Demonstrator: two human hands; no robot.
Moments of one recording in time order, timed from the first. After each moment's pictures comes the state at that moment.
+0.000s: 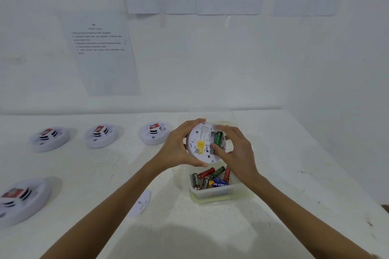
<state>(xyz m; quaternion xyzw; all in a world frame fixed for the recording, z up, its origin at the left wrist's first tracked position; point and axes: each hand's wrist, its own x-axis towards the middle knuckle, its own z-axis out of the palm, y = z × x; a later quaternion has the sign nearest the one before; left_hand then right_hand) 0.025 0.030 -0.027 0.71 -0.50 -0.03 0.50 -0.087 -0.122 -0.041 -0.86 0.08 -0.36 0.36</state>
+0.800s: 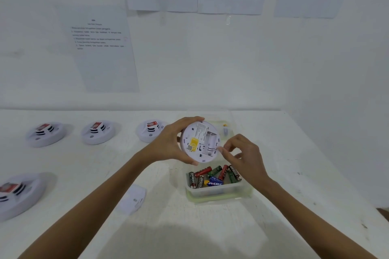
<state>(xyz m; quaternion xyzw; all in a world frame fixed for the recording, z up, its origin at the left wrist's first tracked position) 0.038 0.039 -0.016 0.71 -0.53 -0.09 0.46 -0.105 -0.145 -0.050 -0.87 0.05 -0.34 0.36</state>
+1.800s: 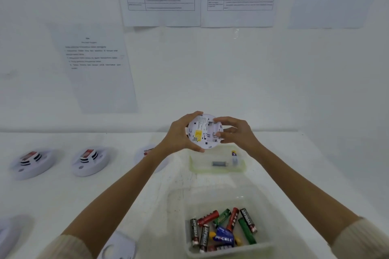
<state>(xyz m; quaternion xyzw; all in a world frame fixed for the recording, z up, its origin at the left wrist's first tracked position) 0.152 -0.044 -0.020 0.75 -0.44 -0.03 0.49 0.038 -0.223 -0.004 -0.78 0.05 -0.17 0.60</state>
